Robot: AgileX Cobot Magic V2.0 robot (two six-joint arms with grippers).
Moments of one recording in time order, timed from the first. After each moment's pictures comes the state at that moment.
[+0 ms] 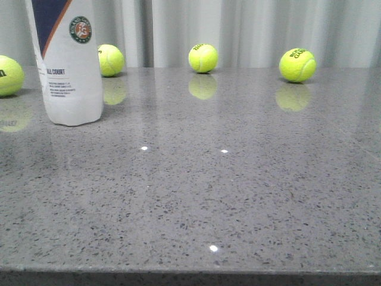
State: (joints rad) left arm -0.30 0.92 -1.04 -0.28 0.59 0.30; right arm 0.11 0.42 -0.47 0.06 0.27 -0.05
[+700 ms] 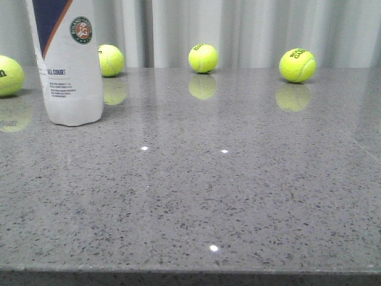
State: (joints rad) left arm -0.30 0.42 -0.50 -0.32 0.27 0.27; right arm 0.11 0.42 -0.47 0.06 0.27 -0.05
